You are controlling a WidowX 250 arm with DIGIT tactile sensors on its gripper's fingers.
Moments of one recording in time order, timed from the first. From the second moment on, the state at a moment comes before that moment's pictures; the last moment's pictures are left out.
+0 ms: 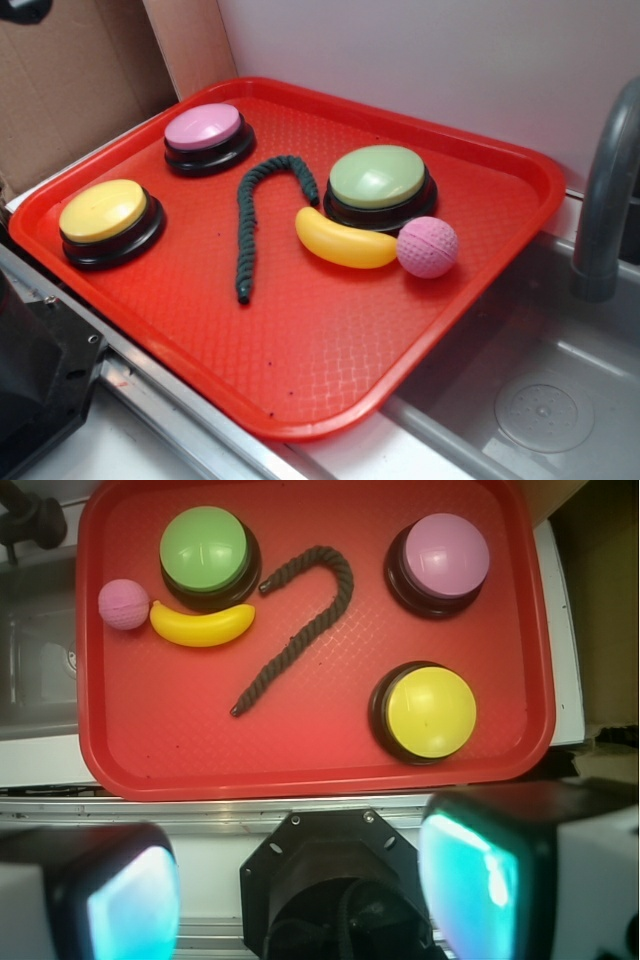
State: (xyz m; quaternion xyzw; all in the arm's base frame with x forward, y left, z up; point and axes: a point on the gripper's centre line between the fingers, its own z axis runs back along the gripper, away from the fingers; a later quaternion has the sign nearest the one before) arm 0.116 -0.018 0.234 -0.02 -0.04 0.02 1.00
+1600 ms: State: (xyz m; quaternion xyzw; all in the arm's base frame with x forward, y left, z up) arm 0.245 -0.103 0.124 0.03 -0.08 -0.45 0.89
